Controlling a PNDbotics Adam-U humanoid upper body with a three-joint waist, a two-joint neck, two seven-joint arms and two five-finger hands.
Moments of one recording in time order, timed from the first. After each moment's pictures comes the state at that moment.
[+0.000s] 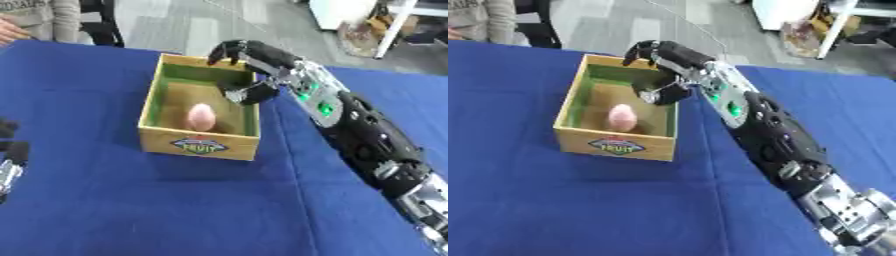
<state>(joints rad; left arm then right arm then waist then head) -0.29 0.21 -0.06 -1.83 0.08 -0.02 -0.11 -0.80 -0.53 0.24 -1.25 0.53 -0.42 0.21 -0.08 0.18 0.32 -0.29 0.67</state>
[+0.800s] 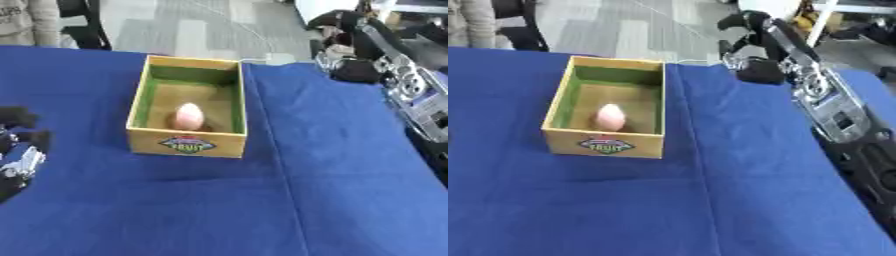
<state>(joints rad) -0.26 0.21 -0.03 -1.82 0.08 -0.02 -0.08 -0.47 -0.69 0.06 -1.53 -0.12 -0.15 0.06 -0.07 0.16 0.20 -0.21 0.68</state>
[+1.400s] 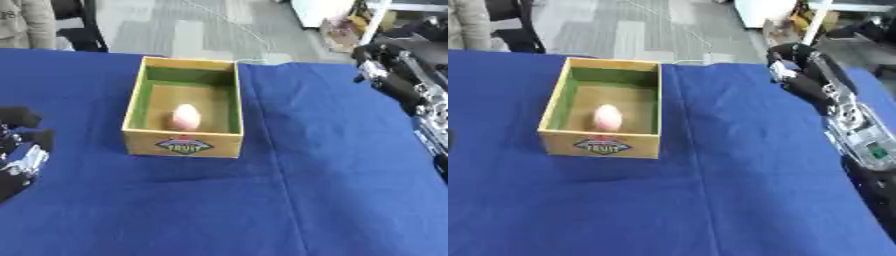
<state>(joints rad) -0.25 0.21 -0.02 -1.81 0.08 -0.02 -0.07 -0.34 -0.68 -0.01 -1.46 -0.24 -0.11 -0.01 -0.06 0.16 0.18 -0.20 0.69</state>
